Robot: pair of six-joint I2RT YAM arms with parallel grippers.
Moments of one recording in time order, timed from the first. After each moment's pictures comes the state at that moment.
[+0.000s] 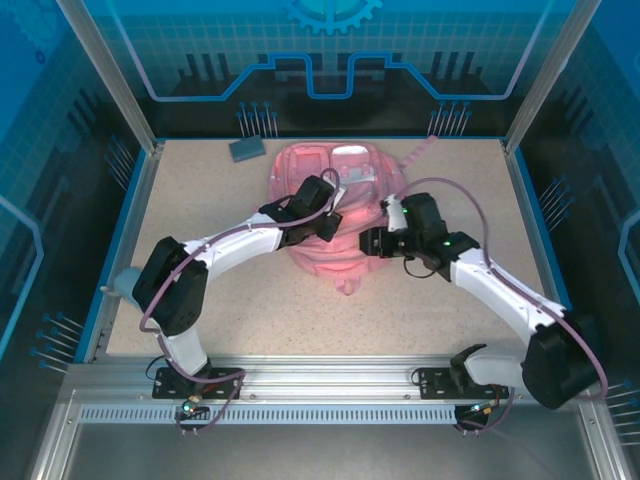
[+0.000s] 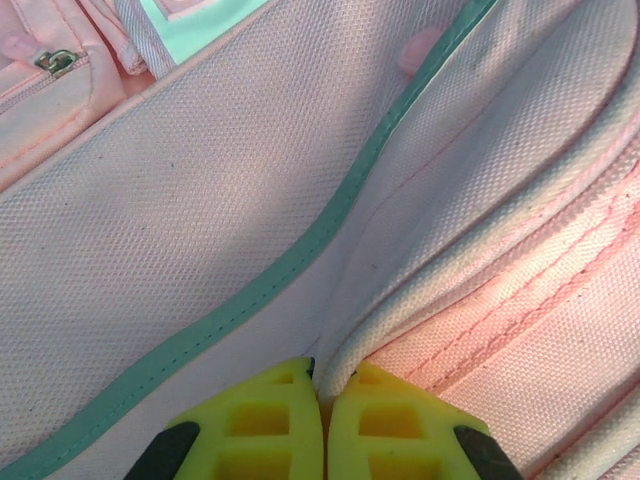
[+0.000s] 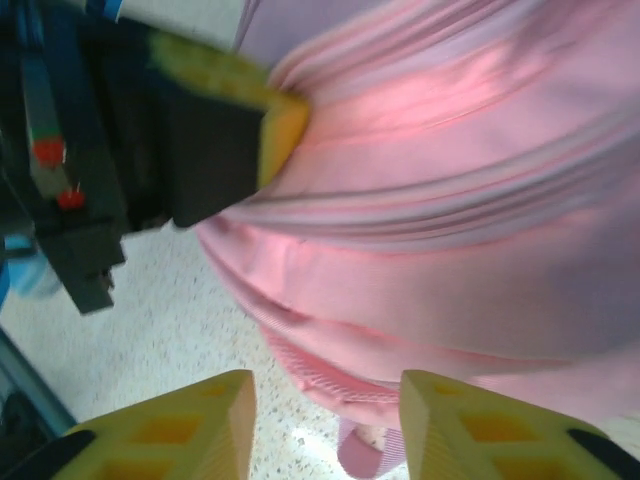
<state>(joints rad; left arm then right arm) -0.64 1.76 1.28 -0.32 -0.08 -0.11 0.43 1.22 0.87 -0.37 -0.34 0.44</state>
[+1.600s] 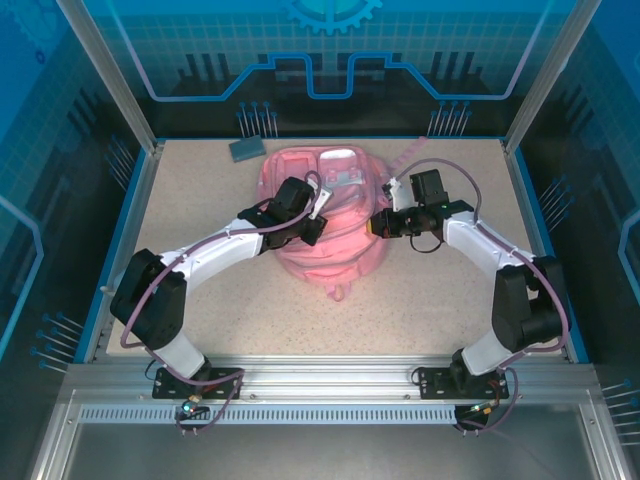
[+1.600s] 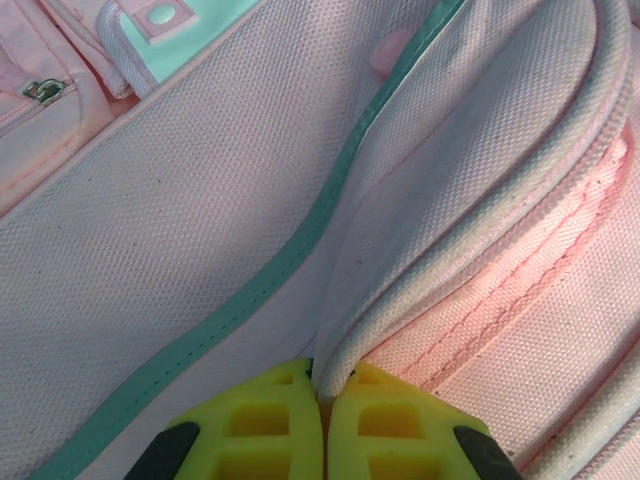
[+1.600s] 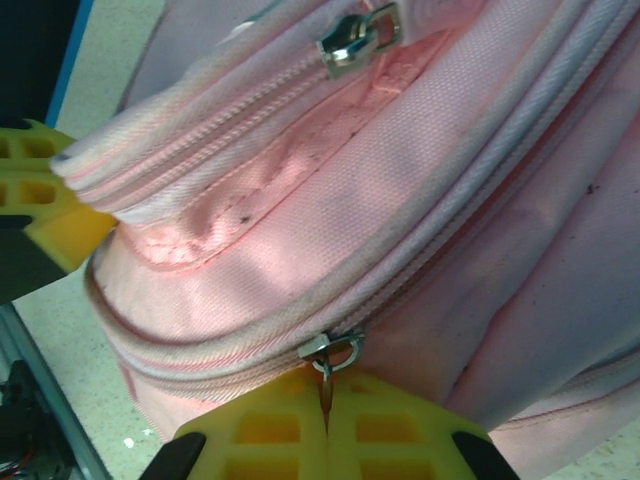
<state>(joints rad) -0.58 1.64 1.18 -0.33 0.00 -0.04 0.26 1.55 1.07 -0.44 -0.60 0.22</state>
